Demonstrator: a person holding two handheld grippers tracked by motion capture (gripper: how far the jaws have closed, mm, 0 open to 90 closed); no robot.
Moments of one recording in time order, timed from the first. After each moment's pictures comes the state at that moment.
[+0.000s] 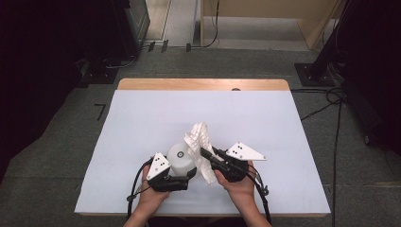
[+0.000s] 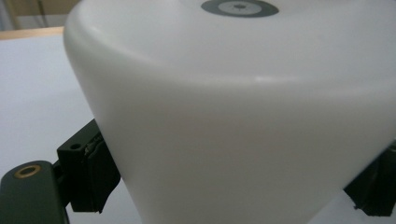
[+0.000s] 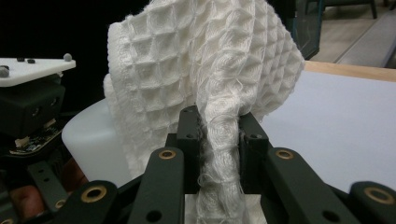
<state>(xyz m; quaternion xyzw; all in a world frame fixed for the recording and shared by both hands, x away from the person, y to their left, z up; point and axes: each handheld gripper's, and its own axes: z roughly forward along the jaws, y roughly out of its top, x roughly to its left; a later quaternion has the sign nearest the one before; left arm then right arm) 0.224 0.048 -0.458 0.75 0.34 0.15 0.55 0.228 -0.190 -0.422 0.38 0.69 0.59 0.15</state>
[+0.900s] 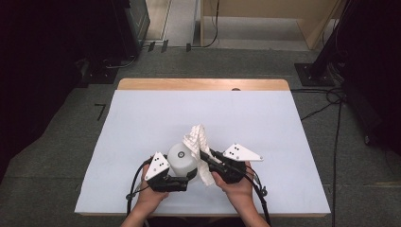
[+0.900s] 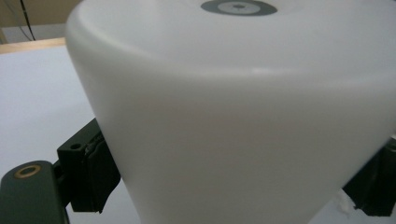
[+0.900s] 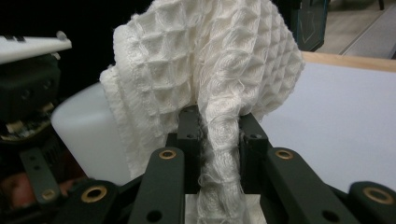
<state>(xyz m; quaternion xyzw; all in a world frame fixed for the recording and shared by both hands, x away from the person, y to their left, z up) 0.227 0.054 -0.453 0.75 0.33 0.14 0.56 0.227 -0.185 -0.425 0.39 0.70 0.58 0.14</state>
